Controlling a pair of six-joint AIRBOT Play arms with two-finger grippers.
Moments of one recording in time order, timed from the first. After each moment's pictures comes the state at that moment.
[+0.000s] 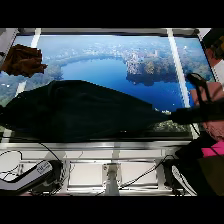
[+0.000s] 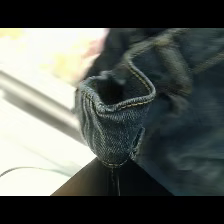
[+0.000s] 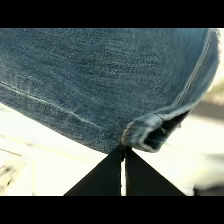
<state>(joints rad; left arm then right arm) 0.73 -1.18 1.14 1.69 -1.29 -1.35 0.04 -0.73 1.06 -1.34 1.67 1.54</state>
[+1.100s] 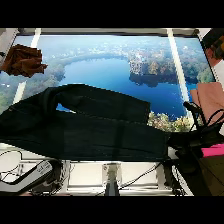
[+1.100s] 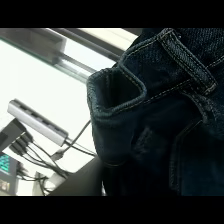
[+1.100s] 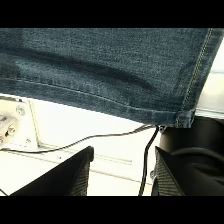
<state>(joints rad) 0.74 -1.15 1.14 1.96 -1.41 -1.18 0.04 -0.56 0.82 -1.32 1.84 1.66</state>
